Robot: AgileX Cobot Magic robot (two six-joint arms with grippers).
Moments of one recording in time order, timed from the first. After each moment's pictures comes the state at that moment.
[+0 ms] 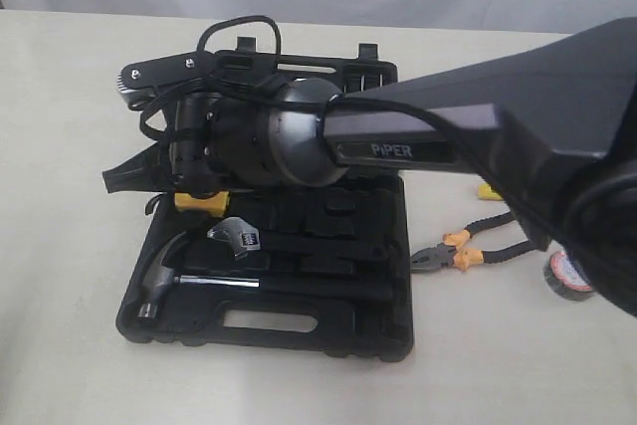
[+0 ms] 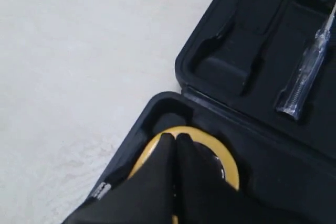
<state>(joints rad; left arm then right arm) -0.10 0.00 0.01 0.02 0.27 -0.18 0.87 2.18 -1.52 -0.82 0.45 1.21</state>
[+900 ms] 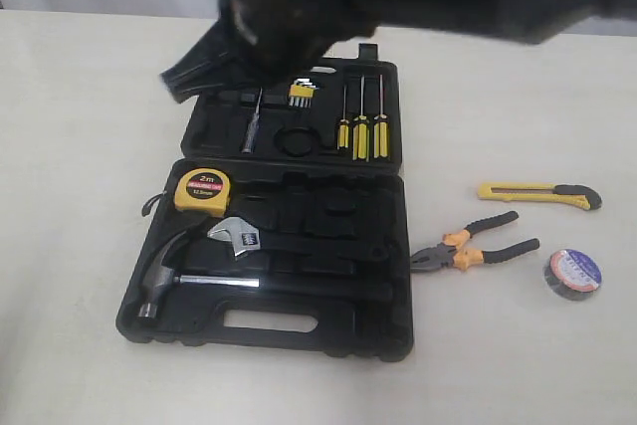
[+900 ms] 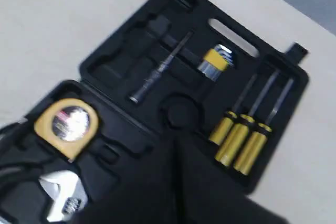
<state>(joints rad) -0.10 0.00 0.01 0.02 0.27 -0.18 0.83 1.77 -1.50 -0.63 0.89 0.66</state>
